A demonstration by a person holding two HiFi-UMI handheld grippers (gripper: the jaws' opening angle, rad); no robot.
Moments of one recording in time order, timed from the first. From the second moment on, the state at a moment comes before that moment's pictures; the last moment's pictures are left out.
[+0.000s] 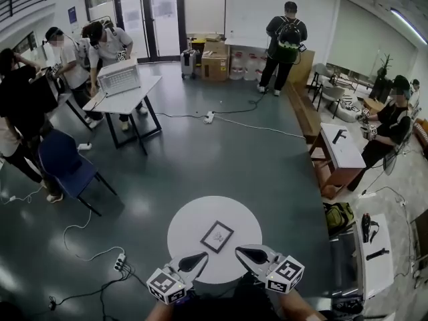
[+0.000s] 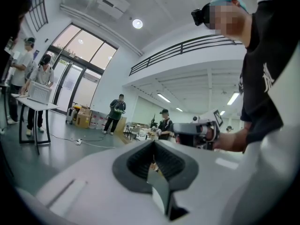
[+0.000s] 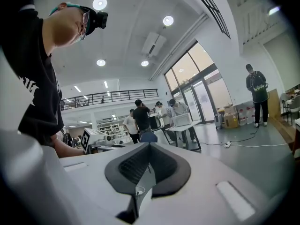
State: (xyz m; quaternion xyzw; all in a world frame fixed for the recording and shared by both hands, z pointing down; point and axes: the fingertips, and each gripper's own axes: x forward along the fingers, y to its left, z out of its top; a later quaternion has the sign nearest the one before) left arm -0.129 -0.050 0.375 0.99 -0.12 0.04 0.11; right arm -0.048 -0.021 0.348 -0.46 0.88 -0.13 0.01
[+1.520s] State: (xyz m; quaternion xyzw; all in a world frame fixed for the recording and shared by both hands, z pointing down) left arm 0.027 -0.182 0.378 0.93 -0.34 0.08 0.15; right arm 0.163 -0.184 0.367 -0.35 0.93 -0.15 0.02
